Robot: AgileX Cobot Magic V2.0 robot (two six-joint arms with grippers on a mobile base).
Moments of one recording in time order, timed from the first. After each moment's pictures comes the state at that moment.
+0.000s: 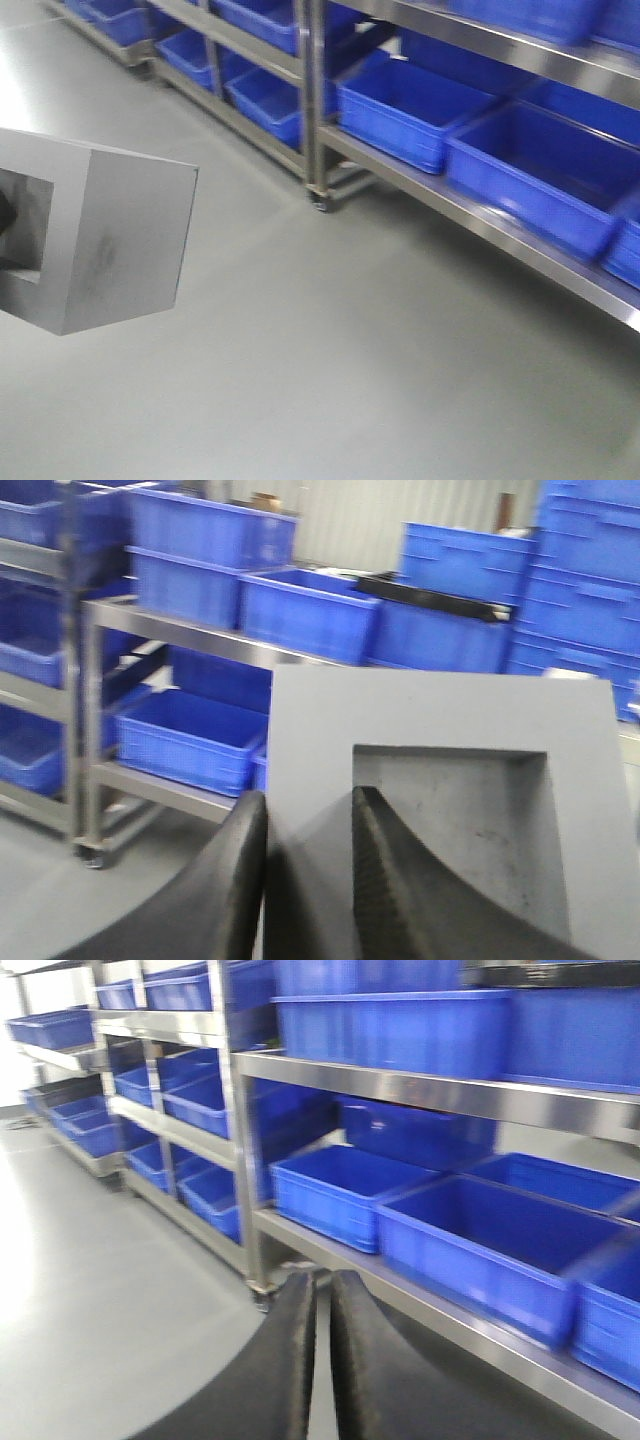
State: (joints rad) left arm -0.52 0.56 -0.63 0.08 0.18 -0.29; right arm 0.01 -0.02 0.03 -0.03 0.09 0.05
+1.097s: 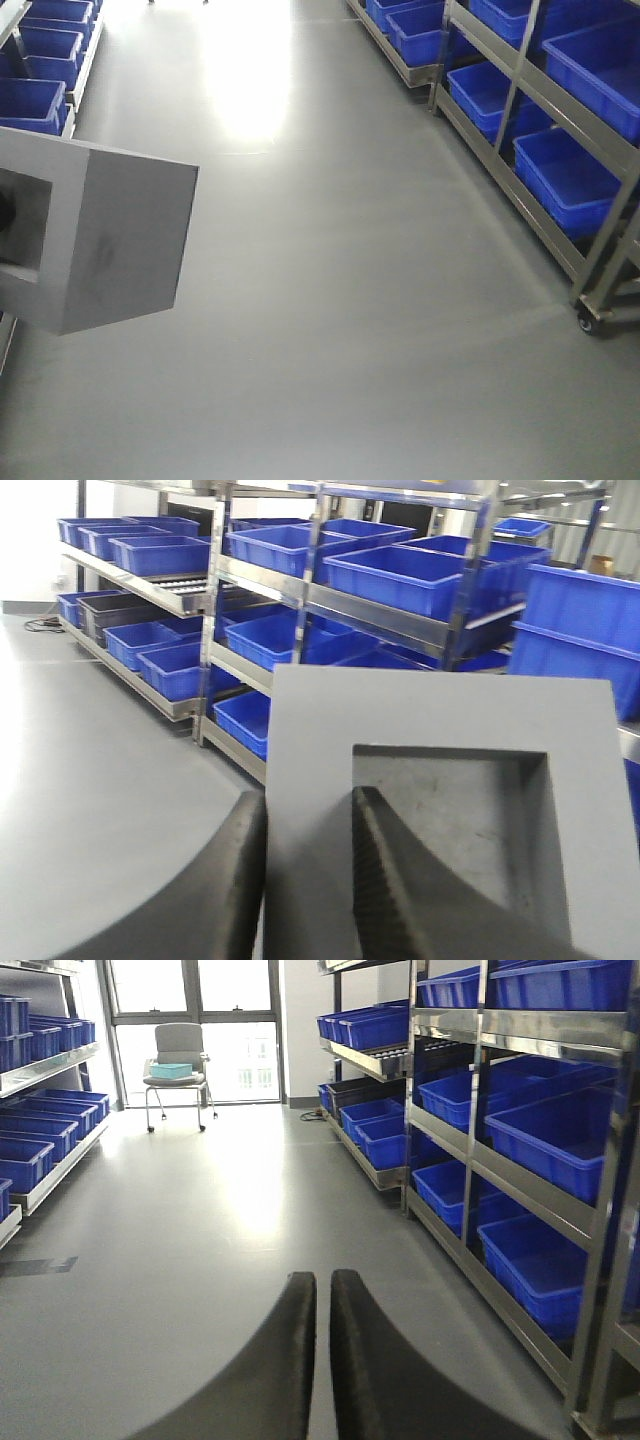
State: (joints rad) left arm -0.52 0.56 -0.63 0.08 0.18 -0.29; right arm 0.01 -0.02 0.03 -0.03 0.09 0.05
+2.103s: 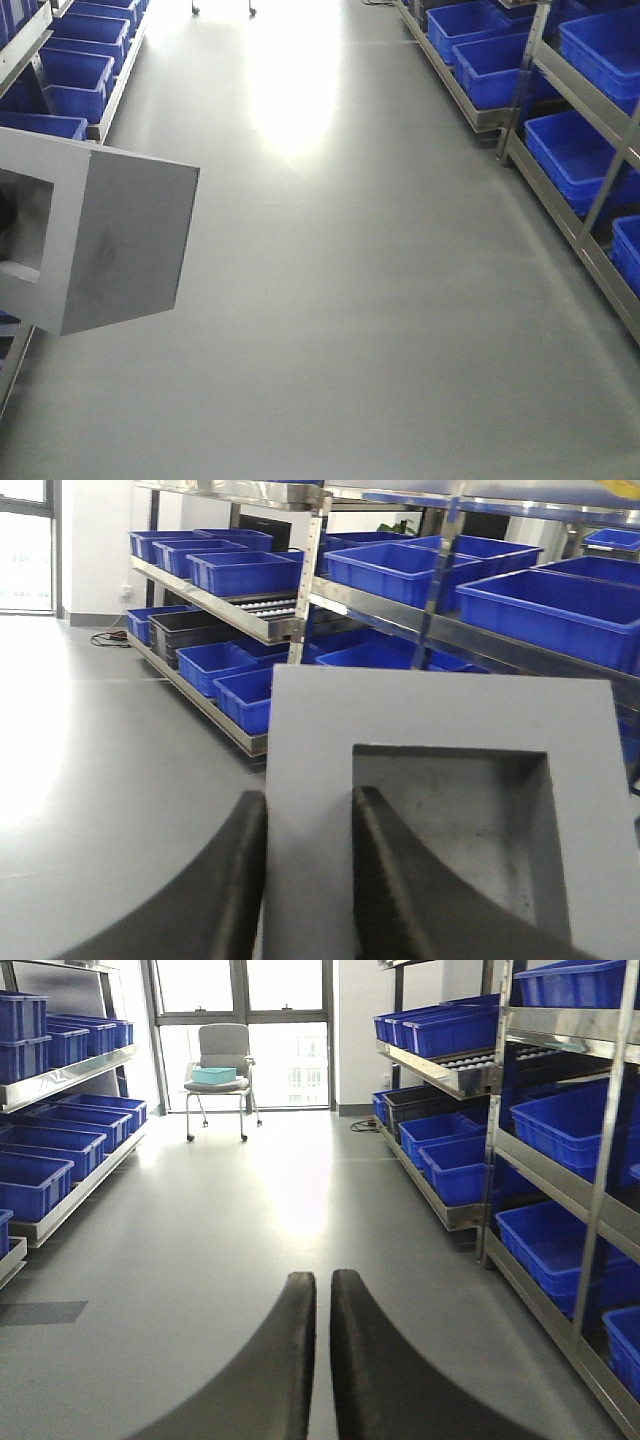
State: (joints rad) left arm -0.52 0.56 -0.63 0.08 0.18 -0.29; right arm 0.01 -0.02 0.03 -0.03 0.09 0.05
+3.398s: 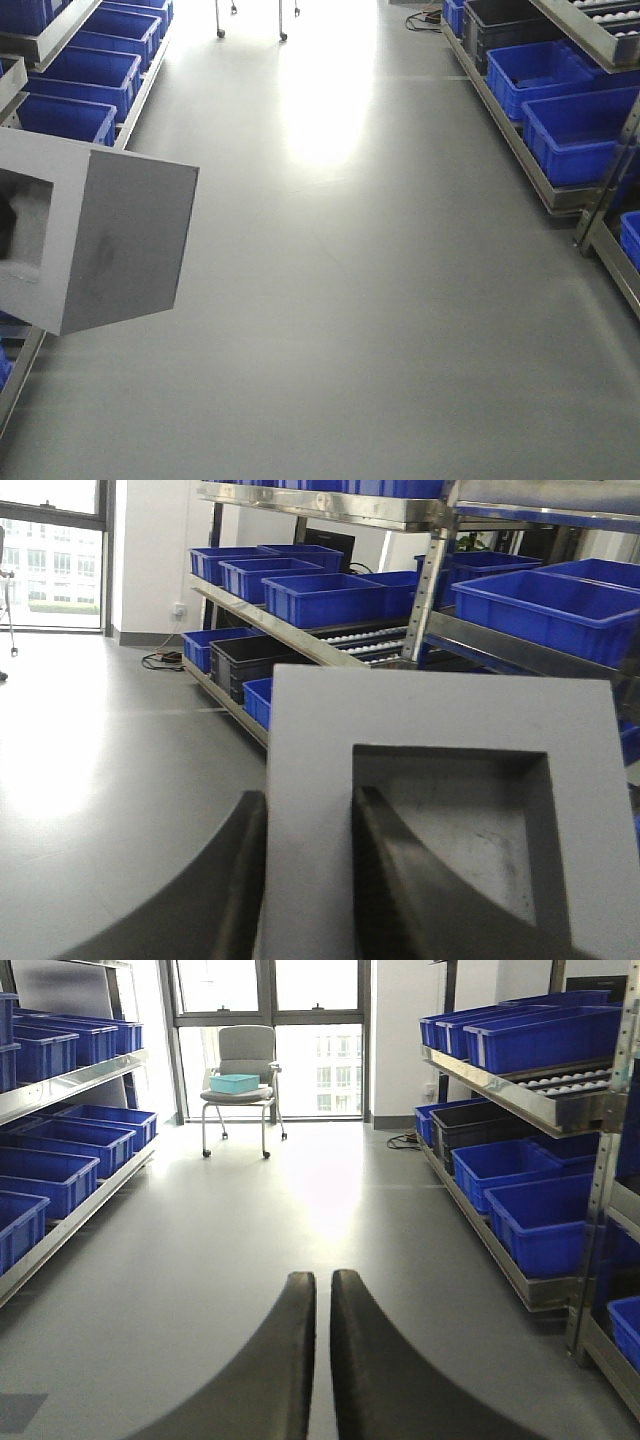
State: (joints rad) left arm -0.52 0.56 -0.63 0.08 0.18 -0.29; right arm 0.01 -0.02 0.03 -0.03 0.09 0.05
